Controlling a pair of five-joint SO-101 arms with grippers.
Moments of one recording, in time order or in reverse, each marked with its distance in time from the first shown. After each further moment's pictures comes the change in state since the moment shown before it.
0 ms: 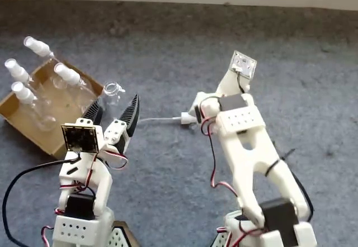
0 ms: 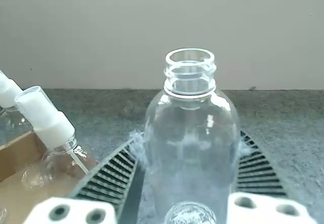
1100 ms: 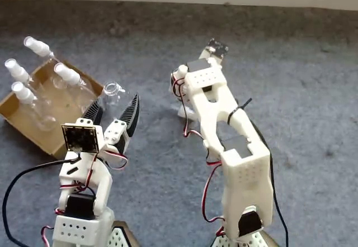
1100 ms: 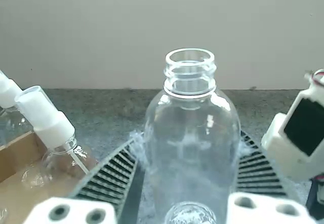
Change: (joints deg) left arm 0.0 0.0 0.3 0.0 0.0; right arm -4.0 43.6 -43.1 12.0 -7.7
